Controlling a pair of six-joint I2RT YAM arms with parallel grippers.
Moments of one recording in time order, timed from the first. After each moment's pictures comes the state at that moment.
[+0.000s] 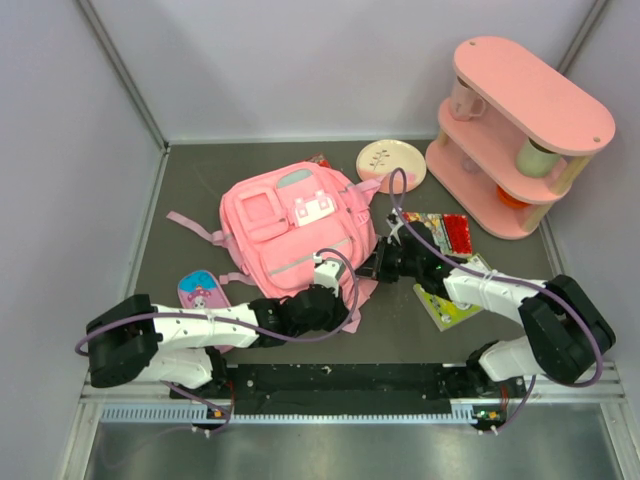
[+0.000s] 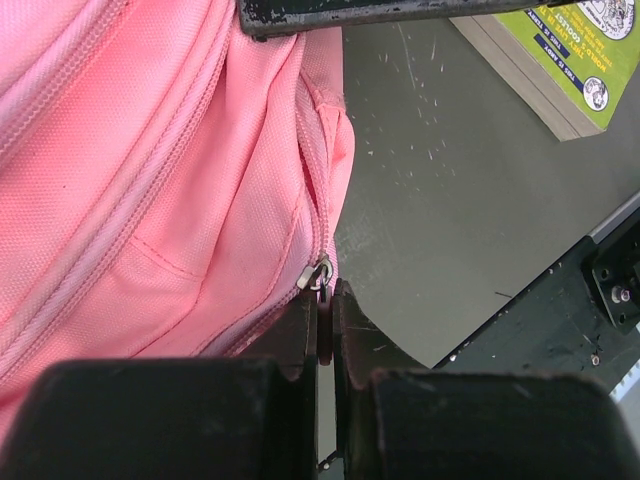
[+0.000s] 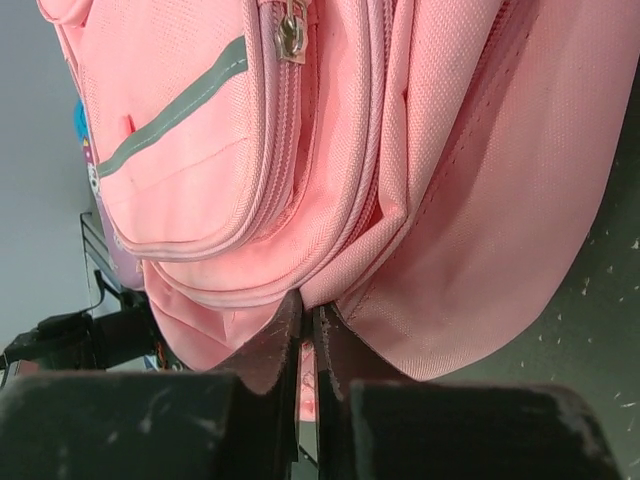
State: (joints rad) left arm -1.20 1.27 0.56 0.08 -0.27 -0.73; right arm 0.62 1.37 0.61 0.15 -0.32 0.84
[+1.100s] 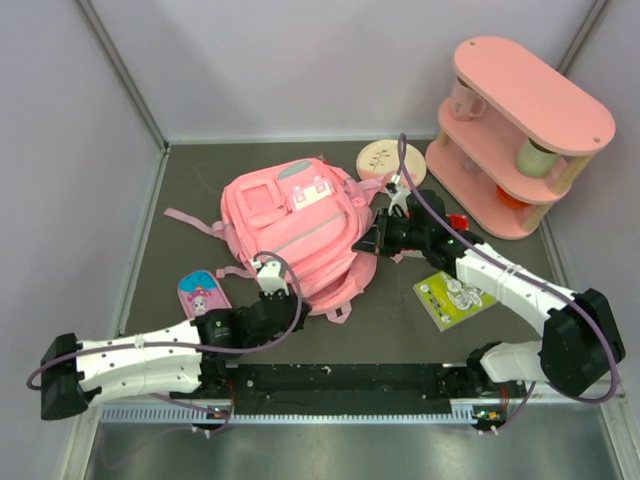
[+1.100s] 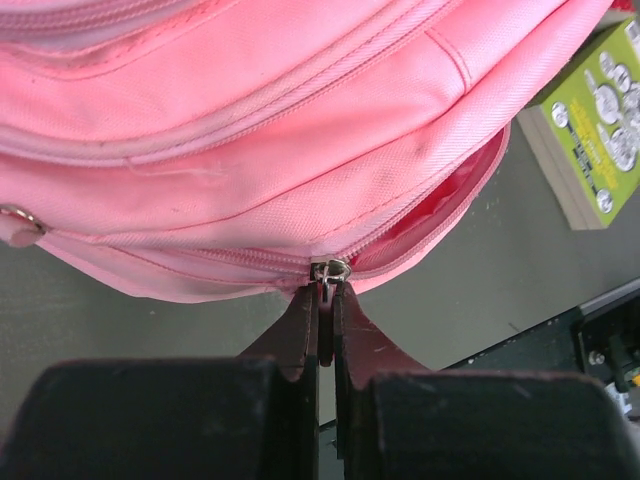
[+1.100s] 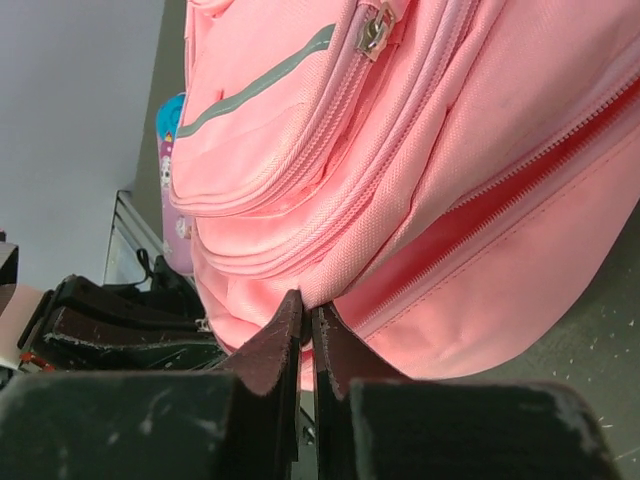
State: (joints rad) left arm -1.21 0.81 0.47 -0.33 -0.52 -0.97; right arm 0.56 1.30 0.86 -0.11 -0.40 0.65
